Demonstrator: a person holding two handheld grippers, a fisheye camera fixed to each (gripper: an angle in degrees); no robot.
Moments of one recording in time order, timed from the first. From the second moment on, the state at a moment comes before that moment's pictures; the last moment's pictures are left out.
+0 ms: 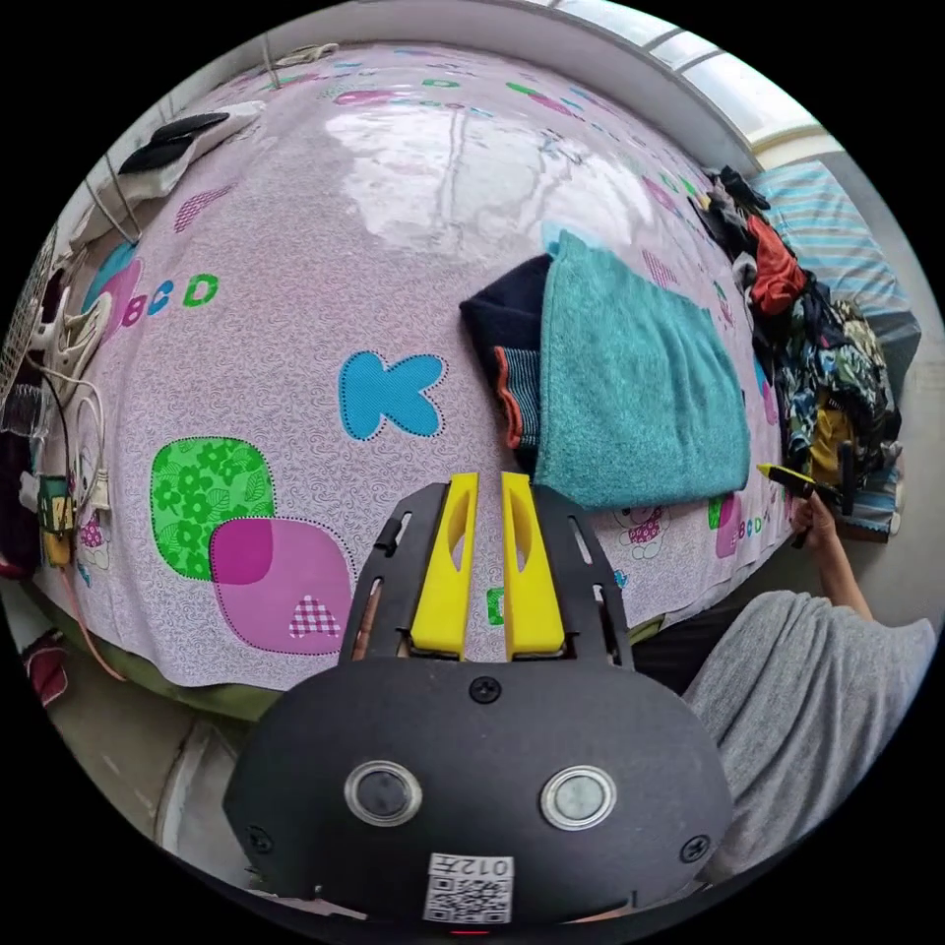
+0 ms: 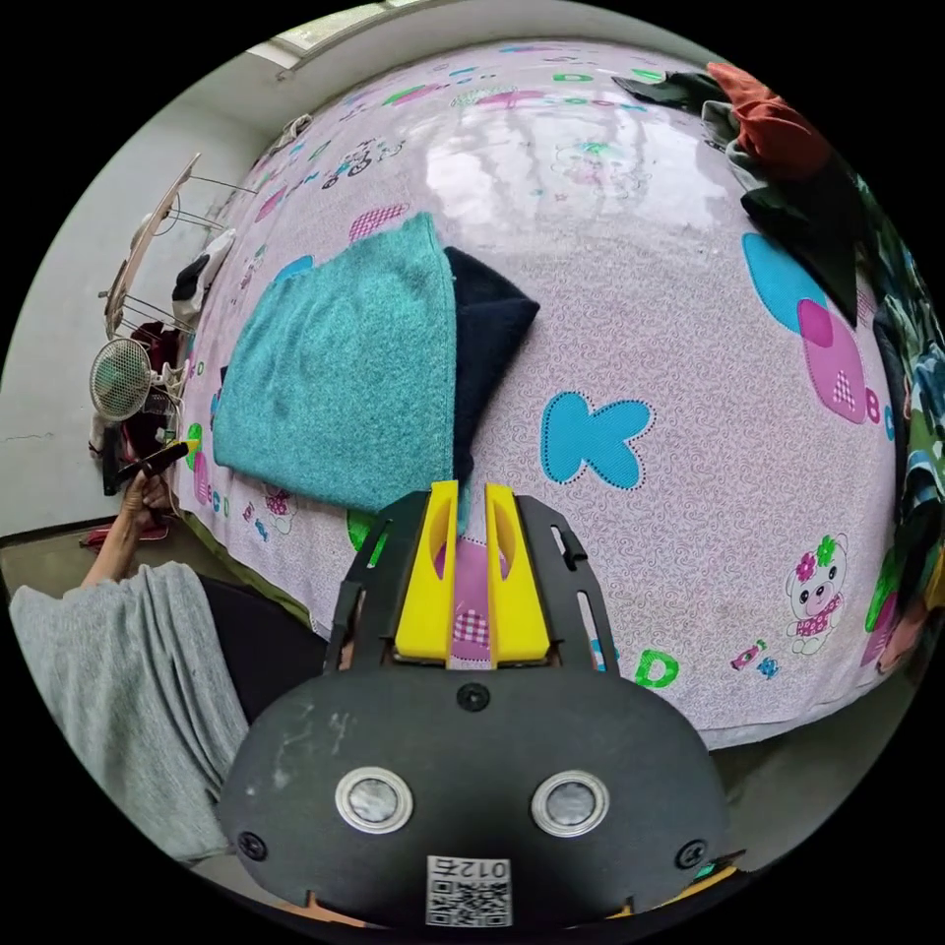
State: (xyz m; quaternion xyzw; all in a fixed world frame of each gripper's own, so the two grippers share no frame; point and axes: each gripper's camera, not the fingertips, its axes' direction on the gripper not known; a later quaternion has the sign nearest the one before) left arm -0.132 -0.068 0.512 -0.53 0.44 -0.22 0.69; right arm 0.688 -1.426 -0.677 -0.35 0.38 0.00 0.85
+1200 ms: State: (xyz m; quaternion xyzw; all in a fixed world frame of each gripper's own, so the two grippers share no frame) left arm -0.007 -0.168 0.612 -0.53 0.48 -0.10 0.69; right arm 0.839 -1.626 -0.732 -0.36 0.36 -0.03 0.86
